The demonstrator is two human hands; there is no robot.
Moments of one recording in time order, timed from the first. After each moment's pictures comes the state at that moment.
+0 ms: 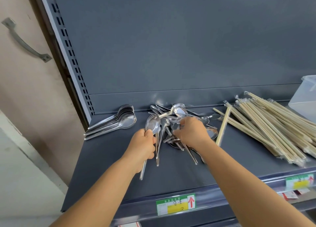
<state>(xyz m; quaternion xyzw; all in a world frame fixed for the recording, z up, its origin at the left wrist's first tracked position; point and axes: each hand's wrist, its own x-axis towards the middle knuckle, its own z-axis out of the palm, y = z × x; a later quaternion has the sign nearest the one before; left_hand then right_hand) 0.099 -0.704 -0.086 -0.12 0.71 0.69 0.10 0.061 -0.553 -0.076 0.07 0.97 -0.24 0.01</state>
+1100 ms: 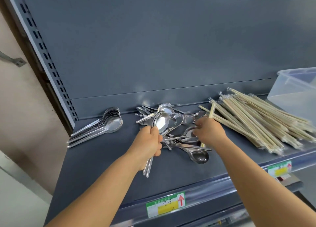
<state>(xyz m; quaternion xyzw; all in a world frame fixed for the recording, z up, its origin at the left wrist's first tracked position) 0.094 -0.668 -0.076 -0.04 0.72 0.68 0.15 0.069 -0.474 -0.083 0.19 0.96 -0.22 0.00</state>
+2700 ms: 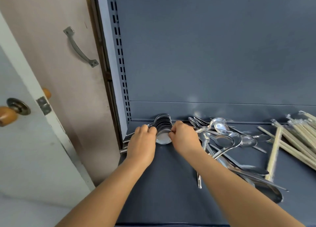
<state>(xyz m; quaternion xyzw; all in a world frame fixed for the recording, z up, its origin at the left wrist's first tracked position) 0.046 -0.810 -0.119 0.00 0.99 0.09 -0.13 0.018 -0.679 -0.091 -0.05 0.97 -0.24 -0.03</state>
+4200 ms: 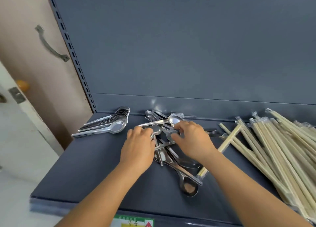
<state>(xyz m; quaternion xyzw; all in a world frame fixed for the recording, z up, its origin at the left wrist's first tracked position) 0.080 -0.639 -0.093 -0.08 0.98 0.17 -0.09 0.018 -0.485 -0.087 -0.16 0.96 -0.23 -0.03</state>
